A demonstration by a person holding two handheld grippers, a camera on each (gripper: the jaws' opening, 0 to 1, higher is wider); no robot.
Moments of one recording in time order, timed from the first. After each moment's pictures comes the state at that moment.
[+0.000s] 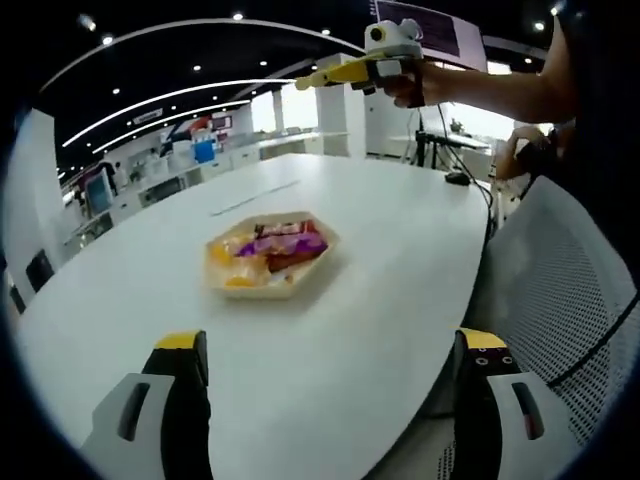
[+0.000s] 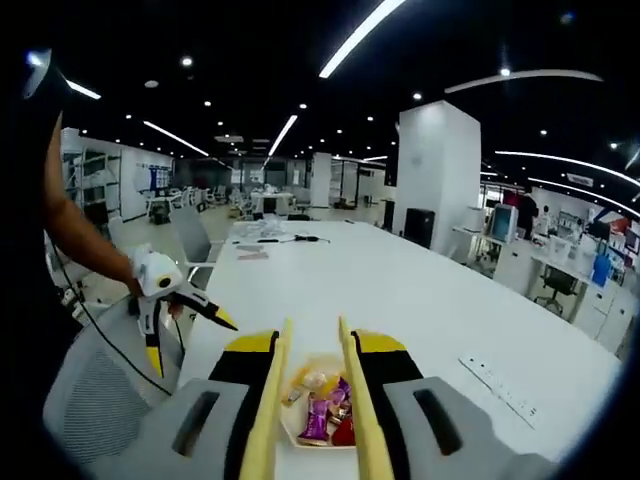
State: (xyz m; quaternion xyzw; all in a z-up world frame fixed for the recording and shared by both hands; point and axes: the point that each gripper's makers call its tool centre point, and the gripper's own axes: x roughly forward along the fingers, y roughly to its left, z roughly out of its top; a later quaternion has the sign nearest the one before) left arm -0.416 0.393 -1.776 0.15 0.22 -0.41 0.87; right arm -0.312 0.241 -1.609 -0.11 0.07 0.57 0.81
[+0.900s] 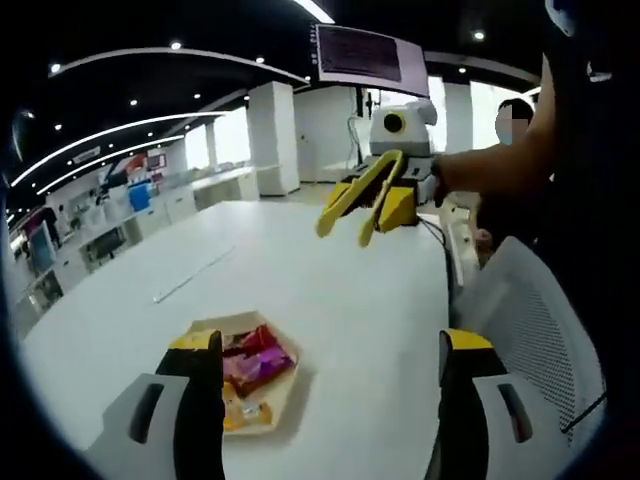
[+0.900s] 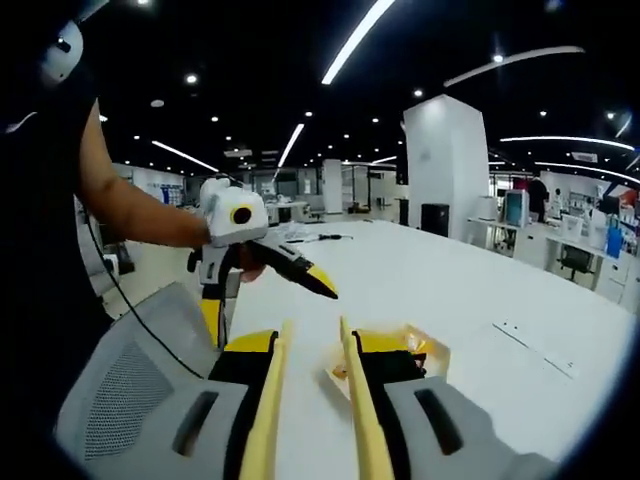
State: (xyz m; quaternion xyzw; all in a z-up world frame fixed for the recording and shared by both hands) left arm -0.388 0.281 -1.687 0.10 0.16 -0.58 0.79; right arm -0.379 0.230 -1.660 -0.07 0.09 0.60 0.79
